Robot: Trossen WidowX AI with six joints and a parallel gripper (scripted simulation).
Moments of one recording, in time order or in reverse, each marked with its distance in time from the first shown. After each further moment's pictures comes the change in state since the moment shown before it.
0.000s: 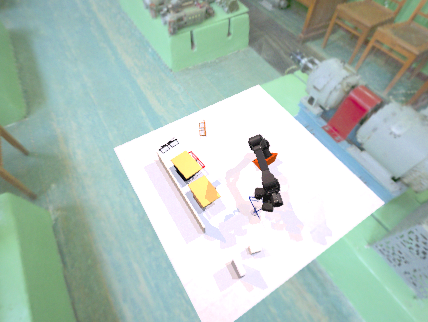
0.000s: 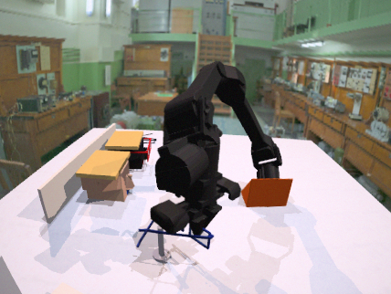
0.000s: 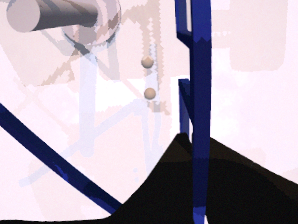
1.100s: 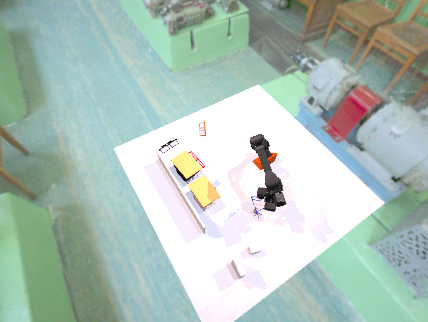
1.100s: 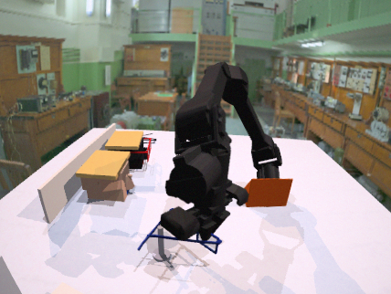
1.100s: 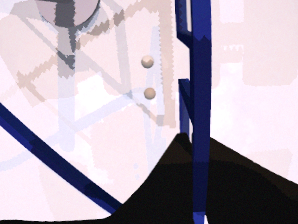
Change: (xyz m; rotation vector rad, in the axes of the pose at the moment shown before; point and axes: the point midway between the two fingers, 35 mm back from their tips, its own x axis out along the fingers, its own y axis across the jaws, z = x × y) arm 0.012 -0.010 -0.014 -0.005 -0.010 0.003
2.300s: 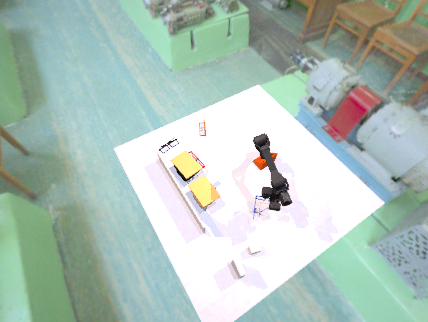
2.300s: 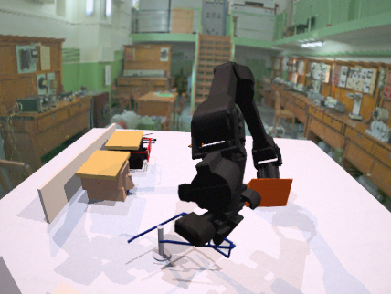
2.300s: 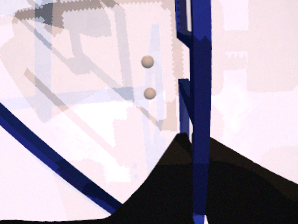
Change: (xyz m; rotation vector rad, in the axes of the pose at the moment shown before) arm 0.001 -0.010 -0.026 -0.006 -0.002 -0.006
